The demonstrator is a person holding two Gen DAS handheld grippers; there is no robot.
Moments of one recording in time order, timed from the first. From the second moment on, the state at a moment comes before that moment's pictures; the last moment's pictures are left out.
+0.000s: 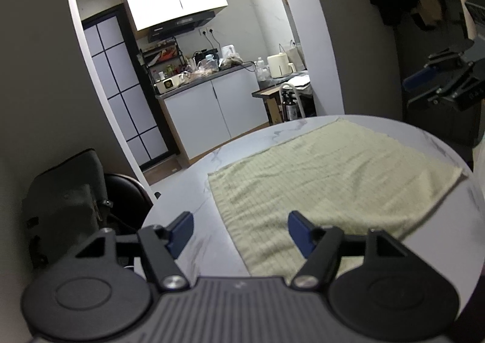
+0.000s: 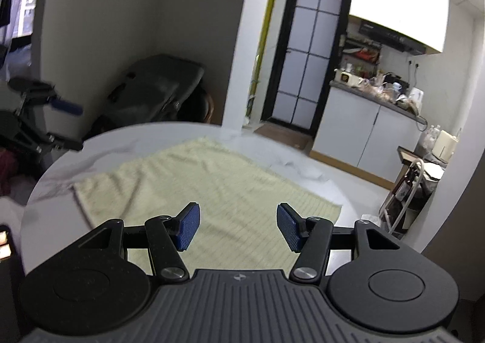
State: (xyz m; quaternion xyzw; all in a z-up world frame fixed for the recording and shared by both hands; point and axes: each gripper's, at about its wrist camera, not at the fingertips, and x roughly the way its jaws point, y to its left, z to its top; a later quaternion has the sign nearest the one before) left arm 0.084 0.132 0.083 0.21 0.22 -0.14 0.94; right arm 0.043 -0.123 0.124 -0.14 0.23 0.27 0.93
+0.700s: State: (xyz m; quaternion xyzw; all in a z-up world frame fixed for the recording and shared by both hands) left arm 0.047 0.129 0.065 0.22 0.23 -0.13 0.94; right arm -0.001 -0.131 0.103 -0.16 0.27 0.28 0.91
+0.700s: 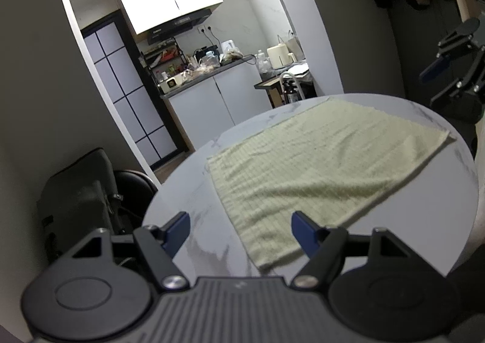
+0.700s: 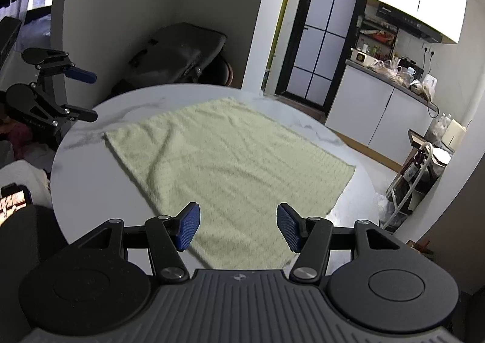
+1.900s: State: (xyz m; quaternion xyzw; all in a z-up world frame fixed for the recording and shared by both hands) left arm 0.073 0.127 0.023 0.21 0.27 -0.16 0.93; right arm 0.005 -0.151 0.057 -0.17 0.34 0.32 0.87
